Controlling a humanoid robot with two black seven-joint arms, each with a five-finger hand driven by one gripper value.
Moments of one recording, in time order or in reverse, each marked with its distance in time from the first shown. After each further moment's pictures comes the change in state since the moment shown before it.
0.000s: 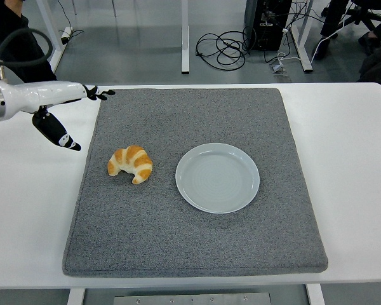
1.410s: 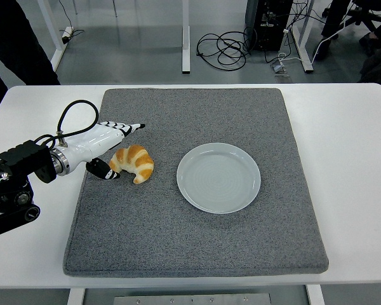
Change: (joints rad) left arm 0.347 -0.339 0.011 0.248 0.322 0.476 -0.027; right arm 0.000 0.000 0.000 0.000 0.000 0.000 0.000
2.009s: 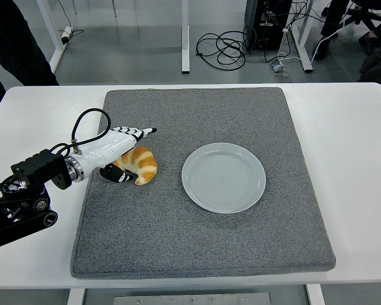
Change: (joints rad) left arm 0.028 -0.087 0.024 0.076 -0.014 0.078 -0.063; right arm 0.000 0.000 0.000 0.000 0.000 0.000 0.000
